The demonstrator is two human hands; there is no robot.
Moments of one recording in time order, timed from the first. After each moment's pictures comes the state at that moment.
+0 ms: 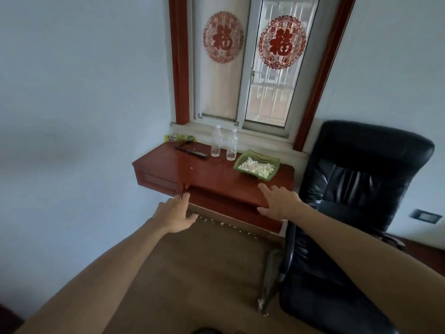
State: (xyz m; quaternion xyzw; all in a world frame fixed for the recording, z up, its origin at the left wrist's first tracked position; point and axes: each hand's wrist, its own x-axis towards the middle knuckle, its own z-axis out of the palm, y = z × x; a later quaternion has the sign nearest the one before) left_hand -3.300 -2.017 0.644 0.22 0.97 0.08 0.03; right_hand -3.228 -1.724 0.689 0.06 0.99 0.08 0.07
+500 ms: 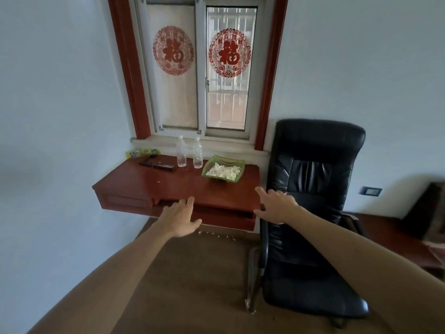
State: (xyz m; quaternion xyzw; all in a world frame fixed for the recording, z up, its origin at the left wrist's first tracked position) left_hand -3.289 -1.939 0.666 0.34 0.94 0.03 0.02; right_hand -3.161 -1.683 0.706 0.16 0.99 0.04 0.06
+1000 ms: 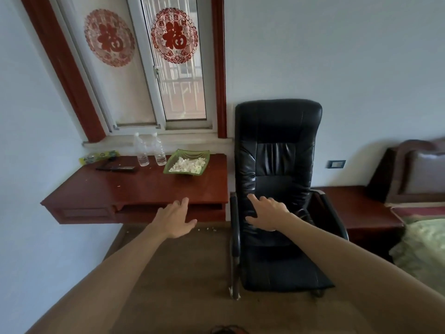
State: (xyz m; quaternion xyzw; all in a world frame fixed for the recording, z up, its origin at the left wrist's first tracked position) left_hand -3.259 -1.812 0.645 0.39 0.92 0.01 0.06; right_hand -3.093 -1.584 0.652 0.22 0.97 -0.04 0.09
